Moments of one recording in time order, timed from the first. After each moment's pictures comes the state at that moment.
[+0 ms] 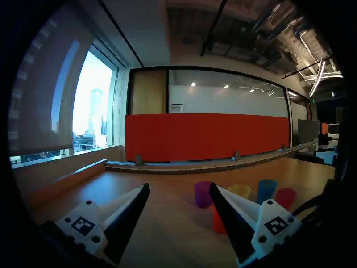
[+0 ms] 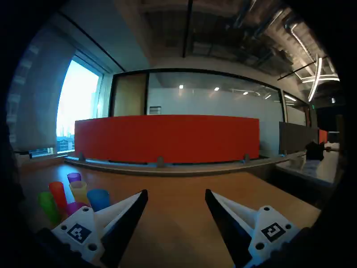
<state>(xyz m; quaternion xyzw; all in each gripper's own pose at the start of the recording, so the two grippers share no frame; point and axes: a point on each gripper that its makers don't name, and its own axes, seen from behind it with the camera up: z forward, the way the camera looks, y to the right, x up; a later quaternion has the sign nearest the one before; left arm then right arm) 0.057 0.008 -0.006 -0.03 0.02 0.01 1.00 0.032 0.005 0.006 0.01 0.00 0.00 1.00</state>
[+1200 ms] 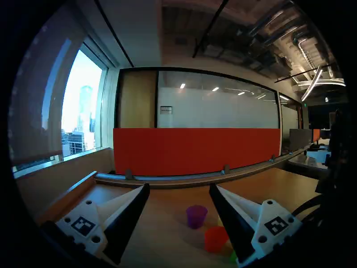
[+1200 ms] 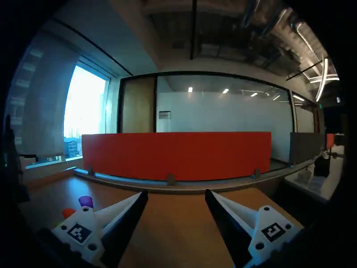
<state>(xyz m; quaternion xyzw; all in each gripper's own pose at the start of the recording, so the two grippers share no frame) 0.160 0.013 0.016 -0.08 0.01 0.00 1.00 0.142 -0.014 0.033 0.05 0.00 0.00 1.00</state>
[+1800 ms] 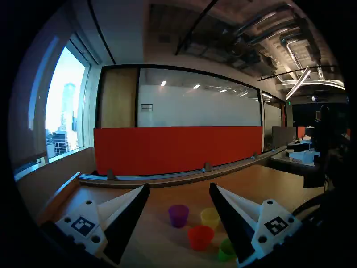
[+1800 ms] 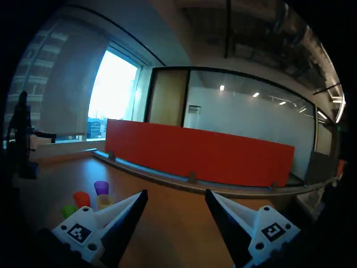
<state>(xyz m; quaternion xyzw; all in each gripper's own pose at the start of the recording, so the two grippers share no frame) 0.165 0.047 0.007 -0.16 0.00 0.01 0.99 0.143 -0.061 0.030 0.16 -0.03 -0.08 0.98</state>
